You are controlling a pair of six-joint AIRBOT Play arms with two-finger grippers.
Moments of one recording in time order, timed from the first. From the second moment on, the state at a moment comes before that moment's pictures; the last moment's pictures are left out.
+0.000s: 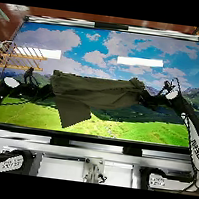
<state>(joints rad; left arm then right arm) 0.09 -1.27 0.79 0.88 -0.81 -1.43 -0.07 -1.52 0.96 -0.95 0.72 1.62</state>
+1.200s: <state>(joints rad) 0.07 -0.59 1.88 1.06 -1.02 -1.32 -0.07 -0.51 1.60 -1.18 0.97 1.35</state>
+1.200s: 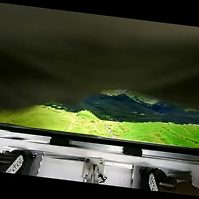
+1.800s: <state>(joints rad) 0.07 -0.77 1.46 1.24 -1.37 -1.39 -0.07 -0.88 1.51 -1.35 1.52 1.45</state>
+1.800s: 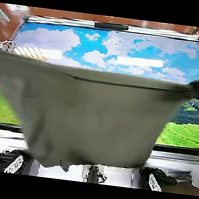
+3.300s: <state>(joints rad) 0.07 -1.63 1.49 1.16 -1.16 -1.32 -0.06 -1.62 1.39 -1.11 0.91 1.48</state>
